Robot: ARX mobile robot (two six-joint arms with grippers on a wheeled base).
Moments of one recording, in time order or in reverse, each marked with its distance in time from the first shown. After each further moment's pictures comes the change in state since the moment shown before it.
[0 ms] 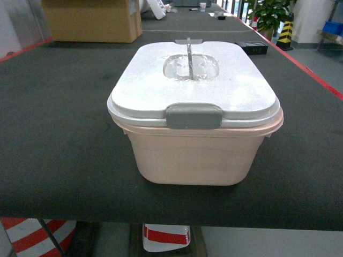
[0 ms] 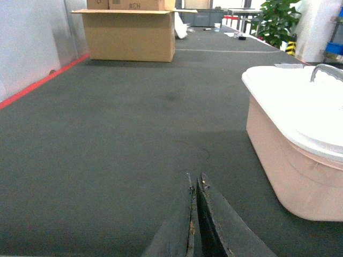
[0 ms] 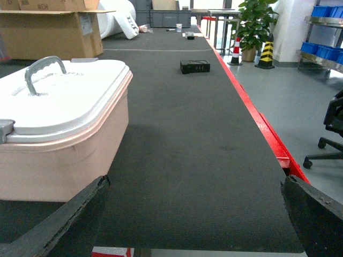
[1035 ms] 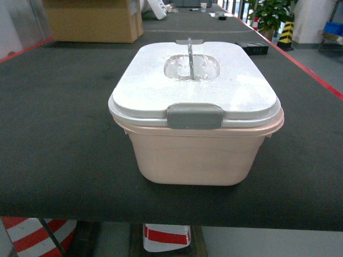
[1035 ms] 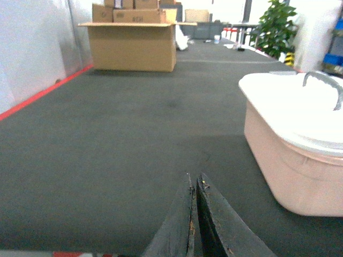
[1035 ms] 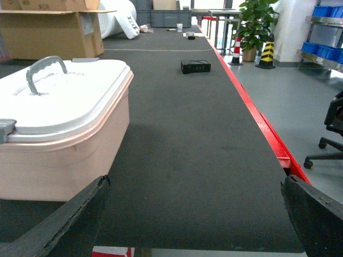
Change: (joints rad) left arm 0.002 -0.386 -0.031 -0.327 -0.001 0.000; right arm 0.000 0.000 0.000 0.000 0.000 0.000
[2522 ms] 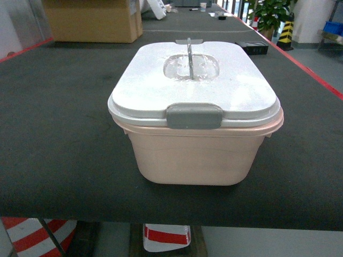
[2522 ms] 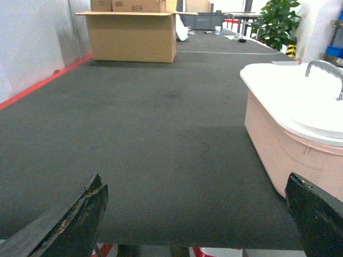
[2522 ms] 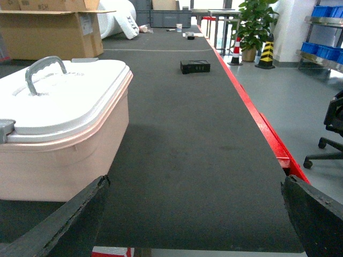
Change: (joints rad) left arm 0.002 0.000 -0.005 -0.020 0.001 -0.002; right arm 0.000 0.000 0.000 0.001 0.000 0.000
